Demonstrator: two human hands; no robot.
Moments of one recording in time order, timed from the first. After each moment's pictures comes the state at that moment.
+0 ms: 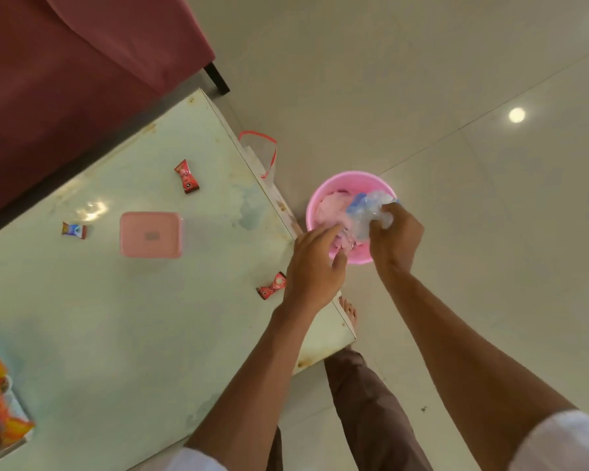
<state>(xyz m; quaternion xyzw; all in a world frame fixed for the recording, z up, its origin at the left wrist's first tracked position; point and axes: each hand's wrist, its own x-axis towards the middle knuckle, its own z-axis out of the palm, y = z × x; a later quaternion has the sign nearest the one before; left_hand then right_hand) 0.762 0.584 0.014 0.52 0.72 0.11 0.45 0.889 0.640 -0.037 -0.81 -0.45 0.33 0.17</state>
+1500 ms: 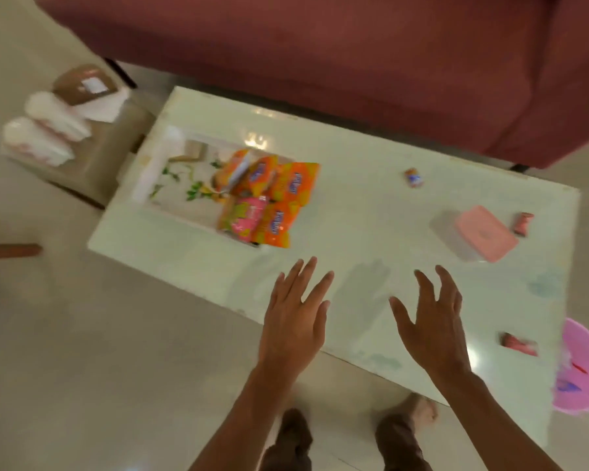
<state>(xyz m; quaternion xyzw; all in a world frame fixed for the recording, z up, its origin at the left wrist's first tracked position) 0.495 0.186 0.114 0.34 0.91 0.22 0.07 0.606 0.378 0.093 -0.37 -0.89 0.26 -0.03</state>
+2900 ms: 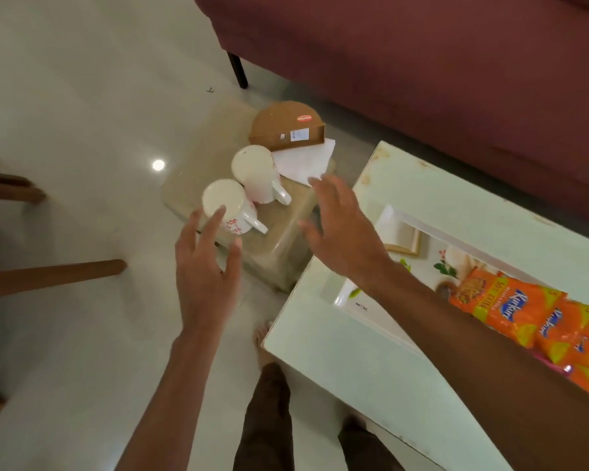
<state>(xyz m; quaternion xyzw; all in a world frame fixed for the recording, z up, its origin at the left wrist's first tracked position) -0.040 -0.174 0.135 0.02 0.94 0.33 0.00 -0.039 0.029 0.128 -0.08 -0.95 0.31 -0.03</state>
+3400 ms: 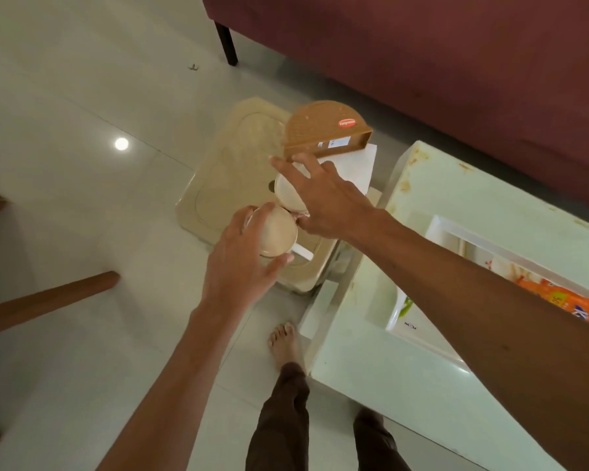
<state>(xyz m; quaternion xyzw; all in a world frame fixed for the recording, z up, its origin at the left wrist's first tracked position) -0.163 -0.216 0.096 0.19 0.93 0.25 0.19 -0.183 -0.028 0.097 0.02 -0.97 0.16 -0.17</state>
